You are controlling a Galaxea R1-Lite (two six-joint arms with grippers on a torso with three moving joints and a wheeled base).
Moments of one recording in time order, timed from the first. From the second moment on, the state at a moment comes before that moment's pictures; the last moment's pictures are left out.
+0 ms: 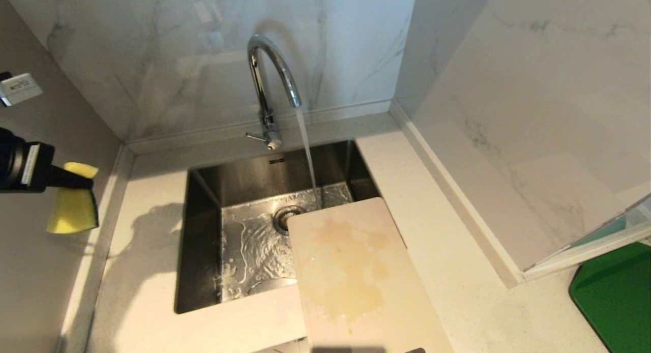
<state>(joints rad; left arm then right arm) -0.01 1.45 -1.47 0.71 -0.20 0.03 -0.01 0.00 0.00 0.00 -0.01 0.03</state>
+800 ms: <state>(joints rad) 0.01 0.90 -1.01 0.71 -0.20 0.03 -0.01 0.00 0.00 0.00 -0.01 0.03</state>
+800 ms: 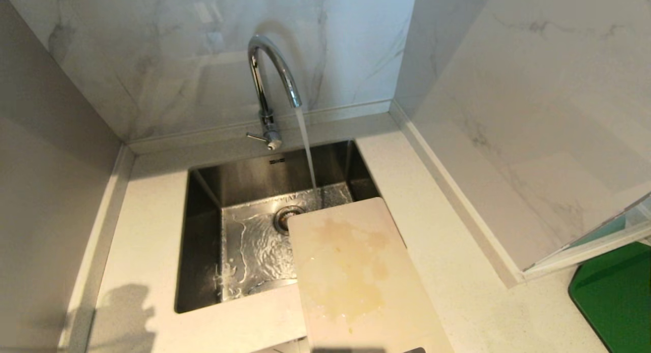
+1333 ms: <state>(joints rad) 0.02 0.60 -0.70 0.59 -0.20 0.03 -0.02 0.00 0.00 0.00 -0.01 0.03</state>
